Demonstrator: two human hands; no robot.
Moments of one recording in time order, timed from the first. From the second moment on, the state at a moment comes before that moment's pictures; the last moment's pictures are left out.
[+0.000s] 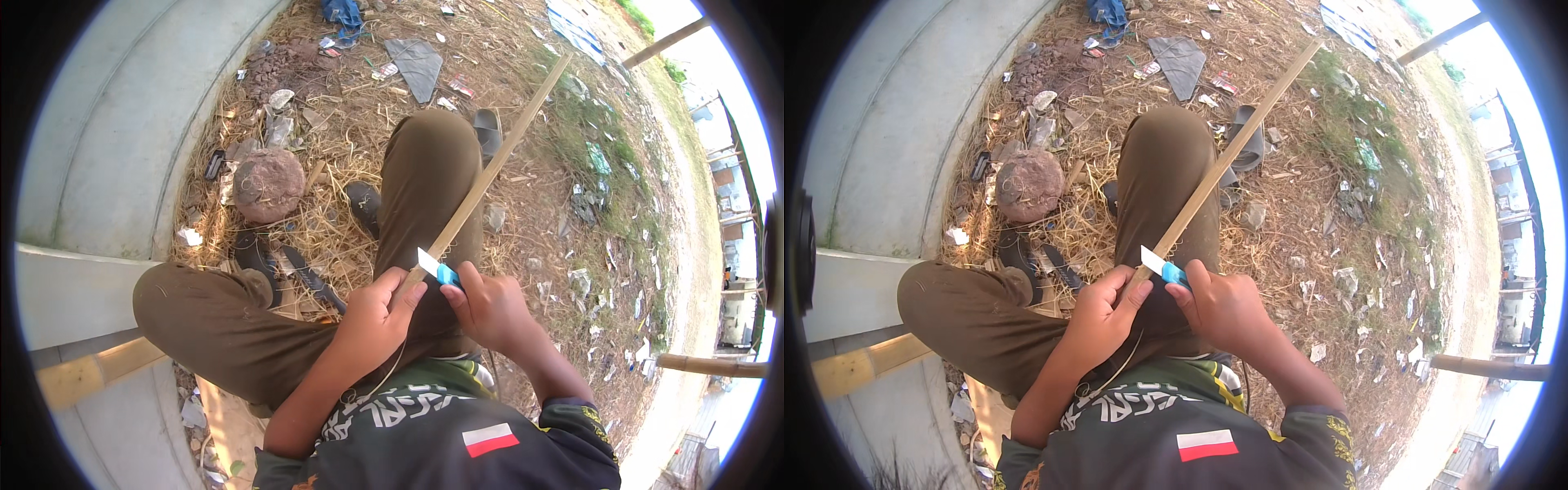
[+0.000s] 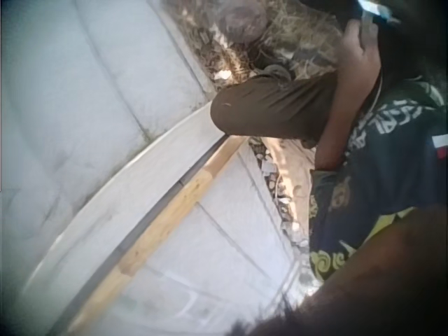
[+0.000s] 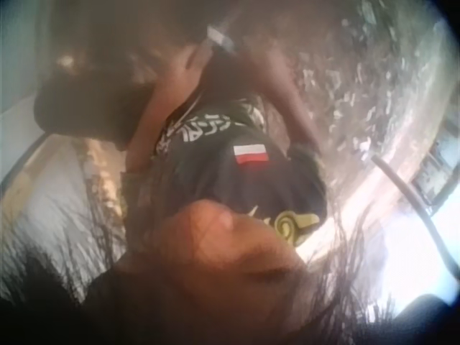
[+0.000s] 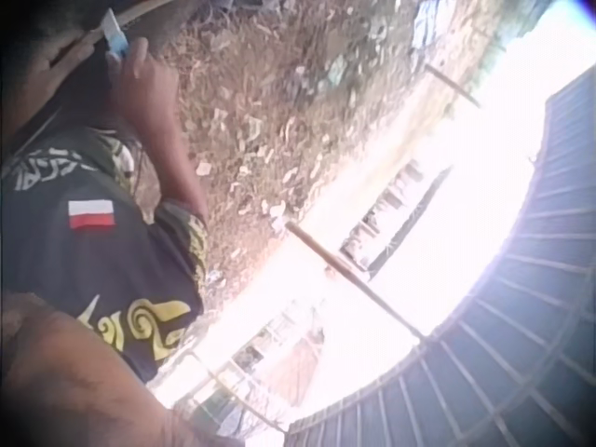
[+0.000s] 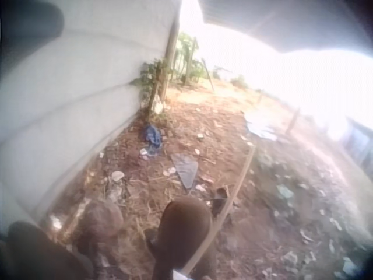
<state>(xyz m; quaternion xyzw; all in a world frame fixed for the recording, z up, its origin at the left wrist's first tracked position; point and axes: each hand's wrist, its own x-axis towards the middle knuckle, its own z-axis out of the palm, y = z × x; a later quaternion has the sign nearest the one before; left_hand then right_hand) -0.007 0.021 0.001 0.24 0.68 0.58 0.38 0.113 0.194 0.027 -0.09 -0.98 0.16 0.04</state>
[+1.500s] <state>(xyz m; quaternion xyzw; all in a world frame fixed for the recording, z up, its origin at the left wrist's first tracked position) 0.012 -0.106 0.028 0.18 0.74 0.46 0.46 0.119 0.185 0.003 -0.25 -0.93 0.25 0.12</state>
